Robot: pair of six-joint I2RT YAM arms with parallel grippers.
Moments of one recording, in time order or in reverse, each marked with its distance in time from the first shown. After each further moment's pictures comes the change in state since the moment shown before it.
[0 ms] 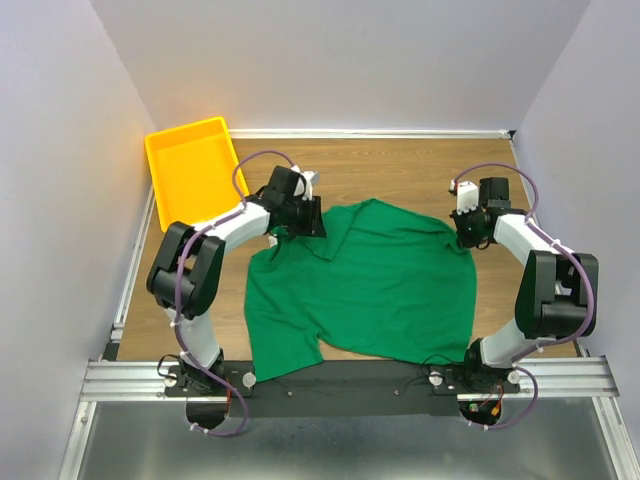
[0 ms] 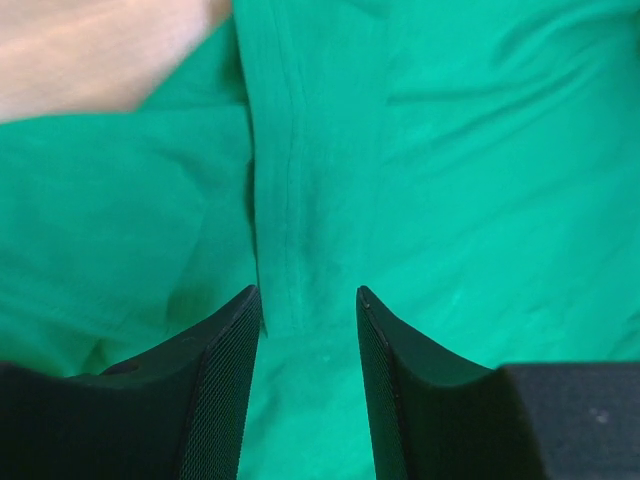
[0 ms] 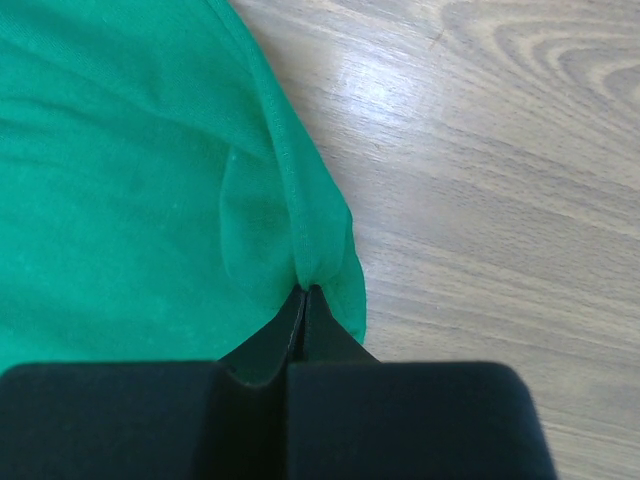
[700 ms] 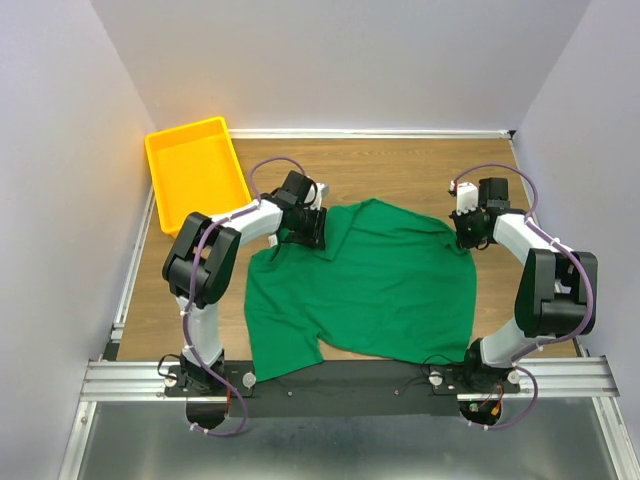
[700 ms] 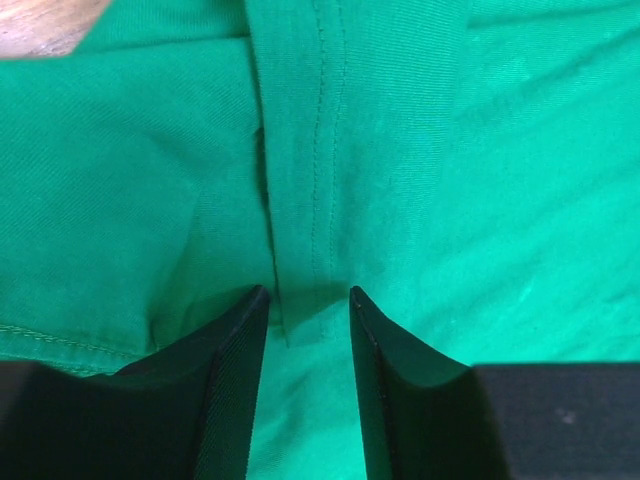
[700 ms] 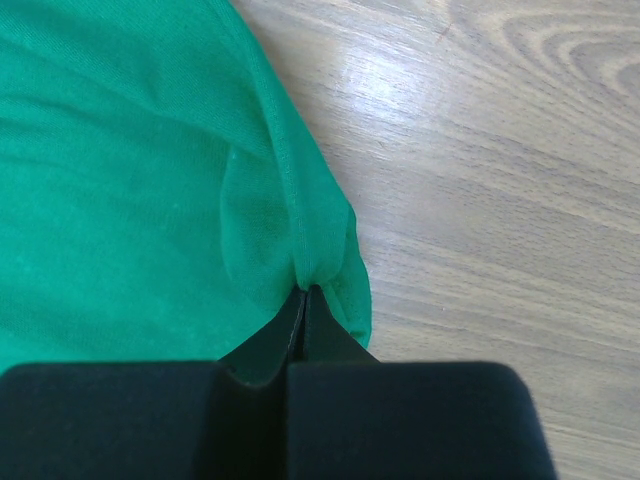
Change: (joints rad) left arm -0.052 0.132 0.082 -0.137 -0.058 0.071; right arm 0.000 0.011 0.000 -0.002 -0.002 0.006
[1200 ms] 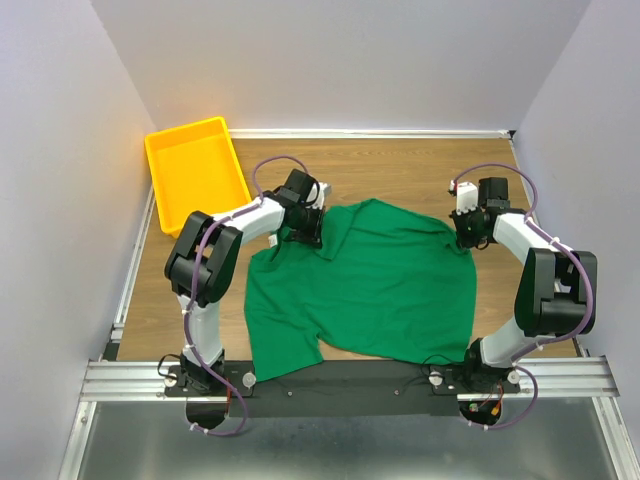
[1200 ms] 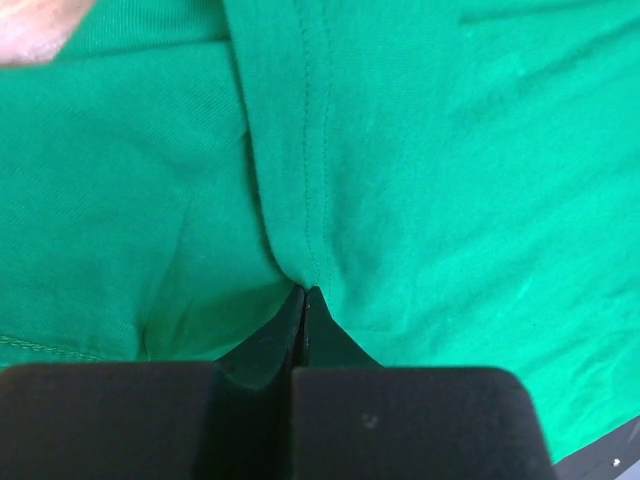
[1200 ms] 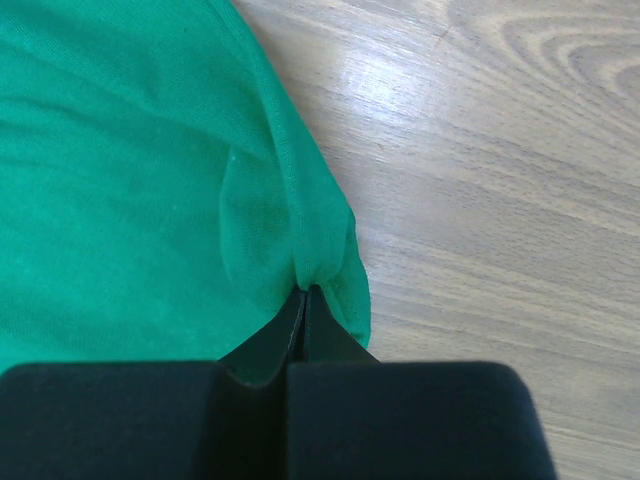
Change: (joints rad) left arm -0.006 0.016 0.034 -0.036 0.005 0.016; right arm 0.000 0.004 0.004 0.000 0.000 0.000
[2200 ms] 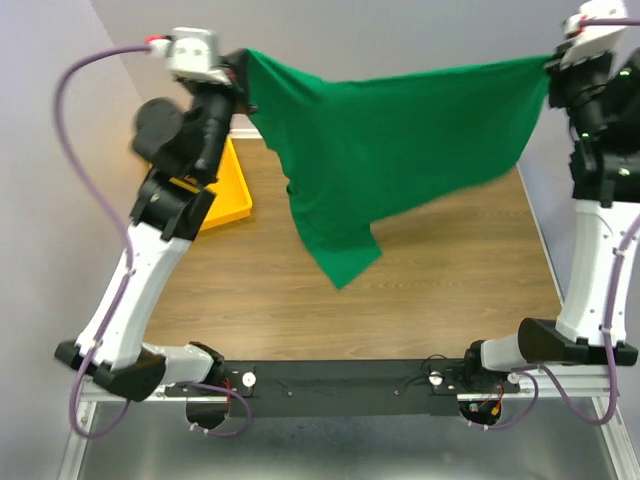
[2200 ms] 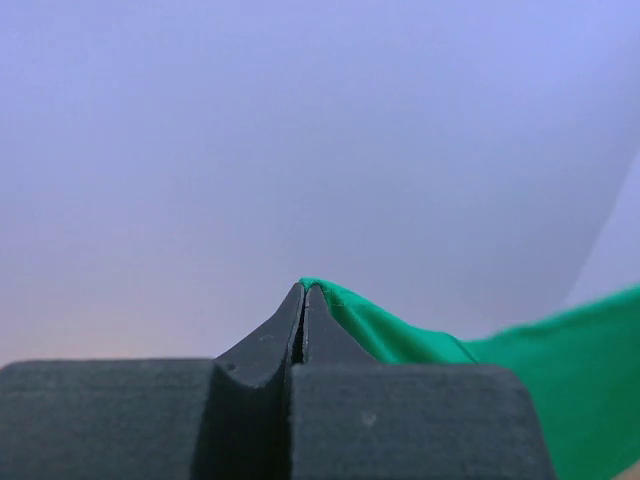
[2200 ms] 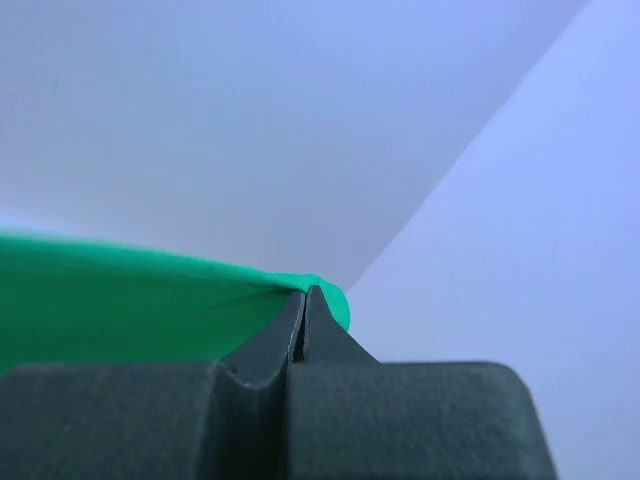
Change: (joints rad) left arm 0.006 -0.627 0.461 0.328 -0.547 0.241; right arm 0.000 -0.166 1.114 -0.197 0.018 -0.062
